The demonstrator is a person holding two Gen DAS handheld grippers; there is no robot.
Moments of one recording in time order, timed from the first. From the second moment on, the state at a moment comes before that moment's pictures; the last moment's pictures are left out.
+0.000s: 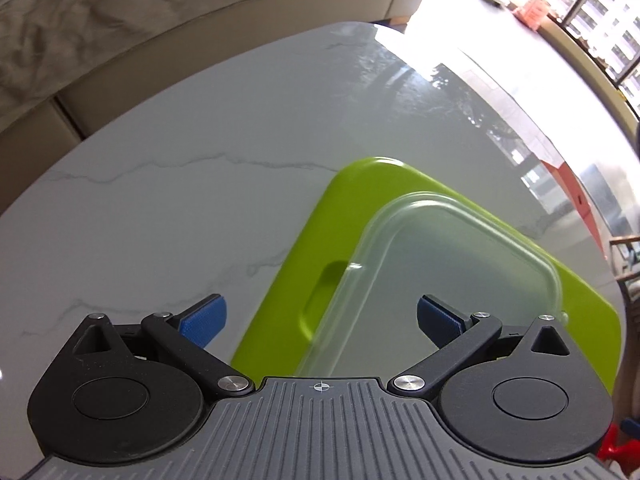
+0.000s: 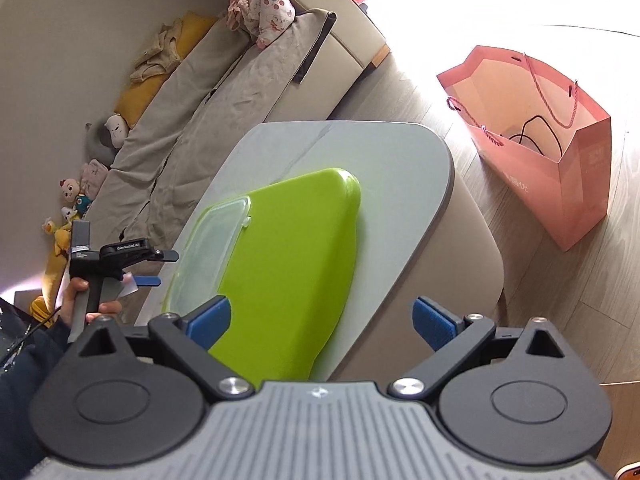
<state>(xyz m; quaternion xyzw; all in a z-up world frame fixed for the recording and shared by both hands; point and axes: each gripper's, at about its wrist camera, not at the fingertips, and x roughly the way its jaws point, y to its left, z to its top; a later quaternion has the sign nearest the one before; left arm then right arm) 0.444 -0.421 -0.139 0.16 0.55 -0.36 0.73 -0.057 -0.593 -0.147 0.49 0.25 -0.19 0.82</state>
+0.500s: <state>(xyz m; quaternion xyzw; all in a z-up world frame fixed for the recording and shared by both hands) 0.345 -0.458 -0.150 0.25 0.54 -0.47 0.65 -0.079 -0.628 -0.223 0.60 0.19 -0.14 0.76</state>
